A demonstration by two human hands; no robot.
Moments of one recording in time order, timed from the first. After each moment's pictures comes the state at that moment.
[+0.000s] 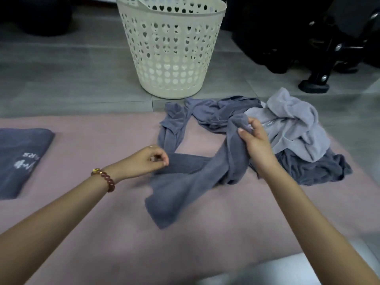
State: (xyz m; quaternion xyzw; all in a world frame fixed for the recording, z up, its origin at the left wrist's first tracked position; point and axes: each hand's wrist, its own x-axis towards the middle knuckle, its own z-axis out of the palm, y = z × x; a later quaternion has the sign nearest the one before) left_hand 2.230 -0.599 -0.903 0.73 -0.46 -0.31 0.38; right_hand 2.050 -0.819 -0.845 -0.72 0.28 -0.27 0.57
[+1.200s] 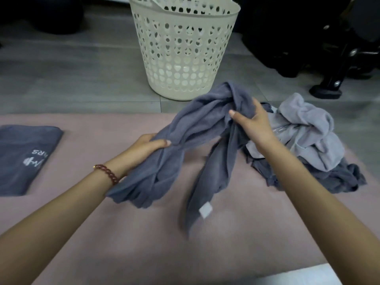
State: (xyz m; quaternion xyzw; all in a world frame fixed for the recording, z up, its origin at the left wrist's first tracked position) left_hand 2.234 -0.598 -0.870 0.68 -0.23 -0.37 0.59; right_hand 2.105 -0.836 -0.823 -0.81 0.26 -0.25 0.47
